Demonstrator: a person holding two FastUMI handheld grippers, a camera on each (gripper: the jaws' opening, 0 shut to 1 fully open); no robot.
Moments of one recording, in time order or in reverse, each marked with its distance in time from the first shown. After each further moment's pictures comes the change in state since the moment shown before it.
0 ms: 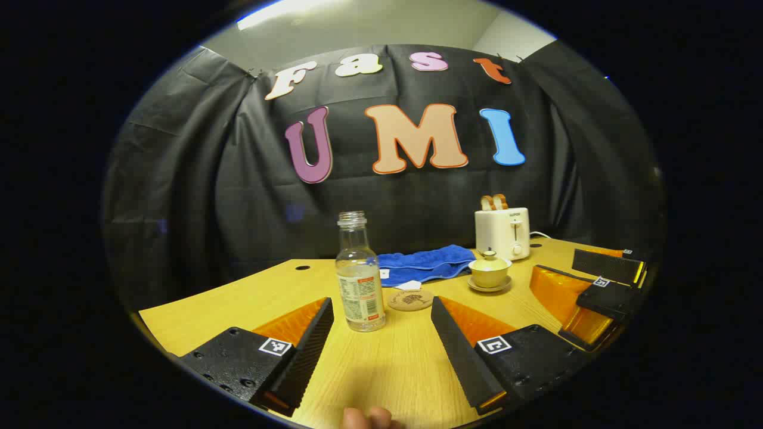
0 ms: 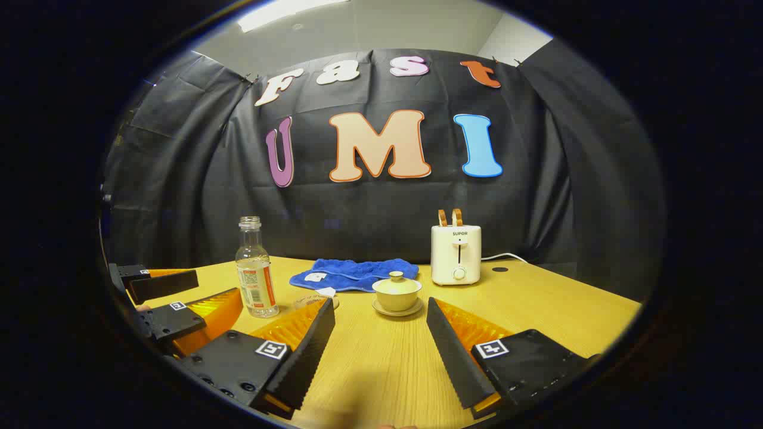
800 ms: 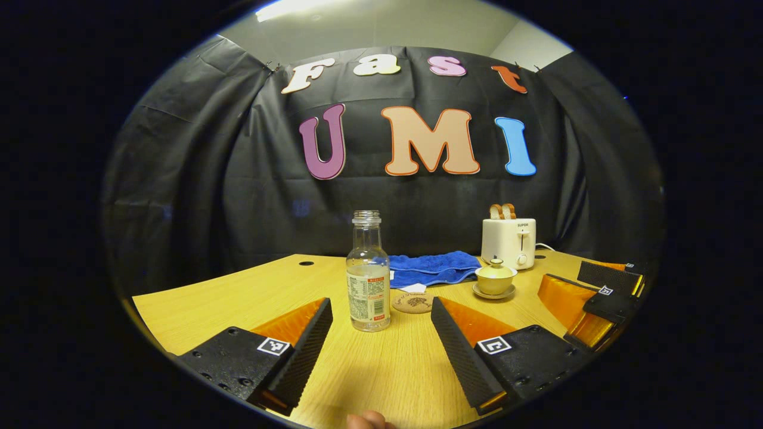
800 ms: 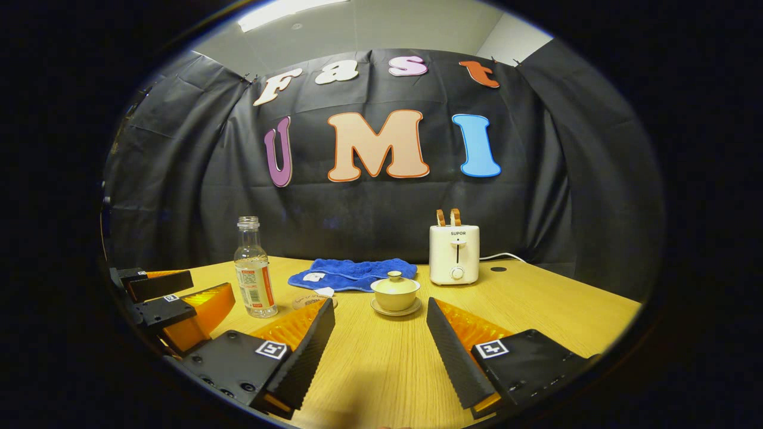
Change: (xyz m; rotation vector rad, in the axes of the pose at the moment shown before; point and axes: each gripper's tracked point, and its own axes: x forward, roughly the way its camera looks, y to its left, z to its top) left arm 0.001 0.001 -0.001 -0.062 -0.008 -0.002; right arm 0.002 0.000 -0.001 -0.001 -0.003 0.000
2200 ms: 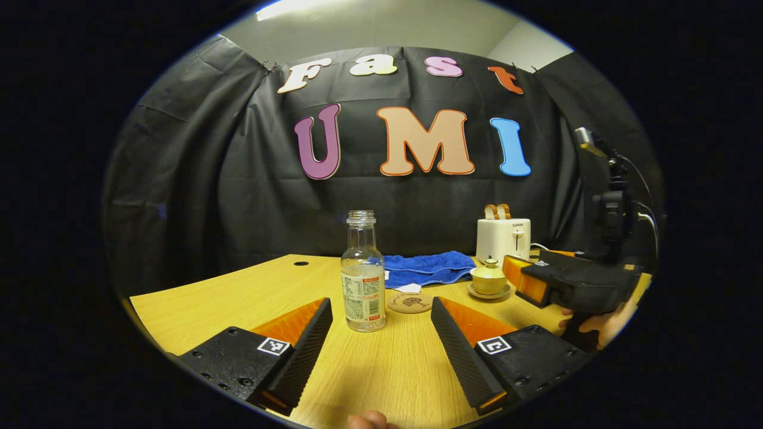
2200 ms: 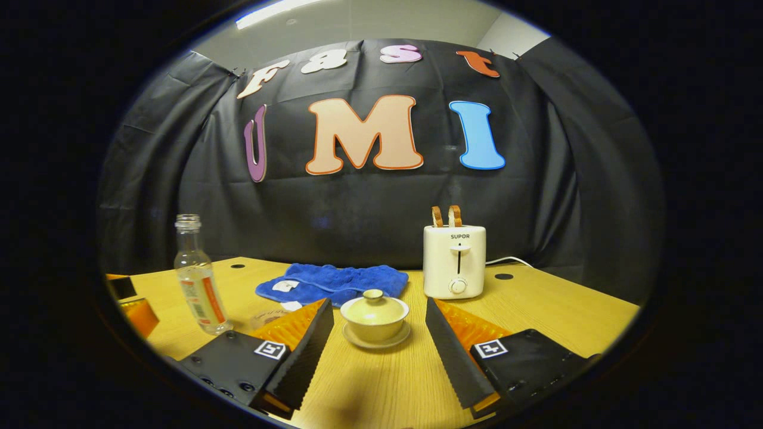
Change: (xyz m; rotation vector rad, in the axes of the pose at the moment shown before) left arm -0.001 -0.003 -0.001 -0.002 -0.003 -0.026; right arm 0.124 -0.030 -0.007 -0.005 0.011 -0.027
